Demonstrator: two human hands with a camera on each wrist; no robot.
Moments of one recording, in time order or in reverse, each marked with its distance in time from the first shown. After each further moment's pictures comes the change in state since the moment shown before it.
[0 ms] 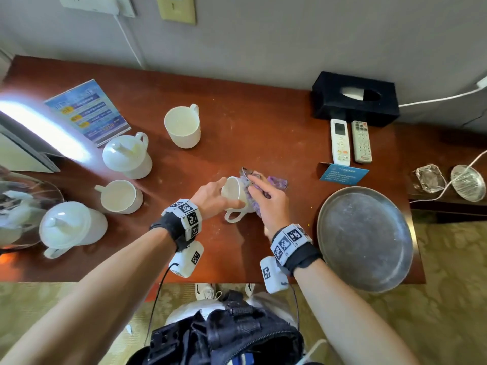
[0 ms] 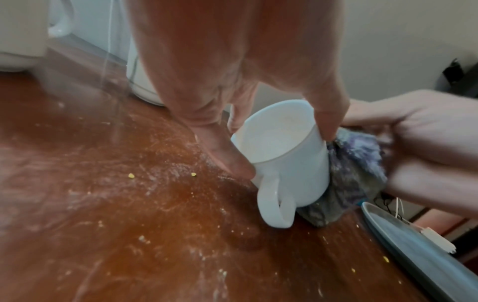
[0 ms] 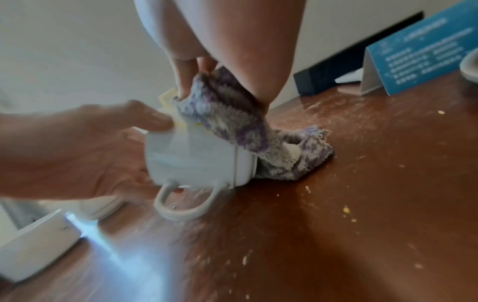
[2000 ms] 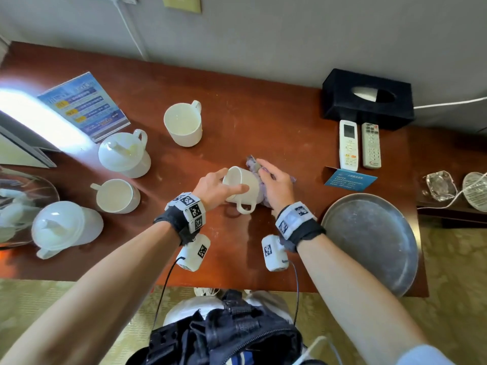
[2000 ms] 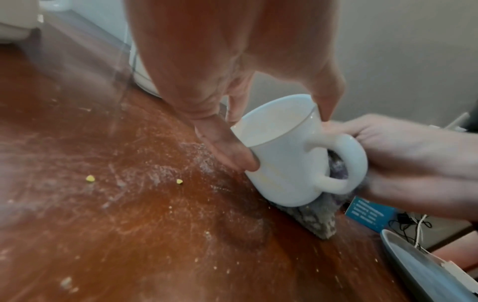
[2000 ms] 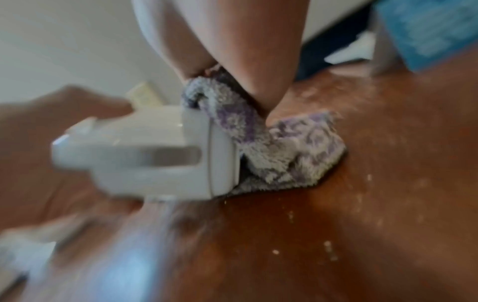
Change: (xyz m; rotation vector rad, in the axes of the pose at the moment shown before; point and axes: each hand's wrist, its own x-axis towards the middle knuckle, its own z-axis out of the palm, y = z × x) left_hand 0.024 0.012 -0.005 -0.213 0.105 -0.086; right_hand 0.064 0.000 -0.006 -0.085 0.003 0.035
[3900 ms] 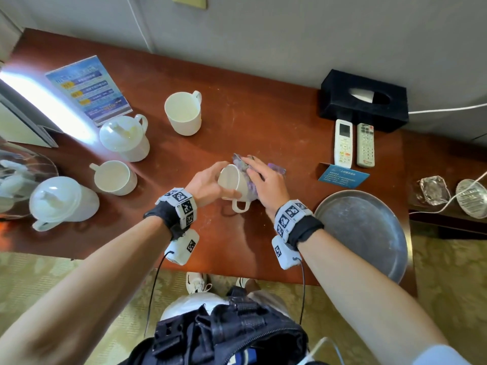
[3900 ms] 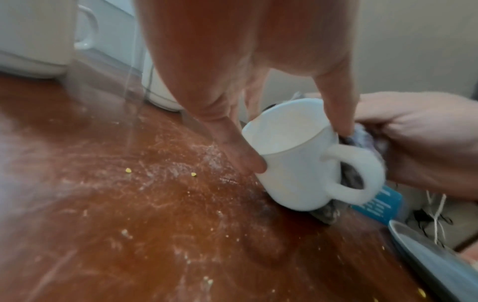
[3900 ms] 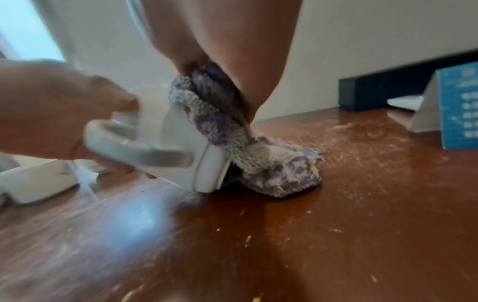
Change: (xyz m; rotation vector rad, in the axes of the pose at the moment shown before) left_hand -0.030 -0.007 0.008 0.076 -0.005 0.144; right_hand -0.027 -0.007 -0.016 -0.307 -0.227 -0.236
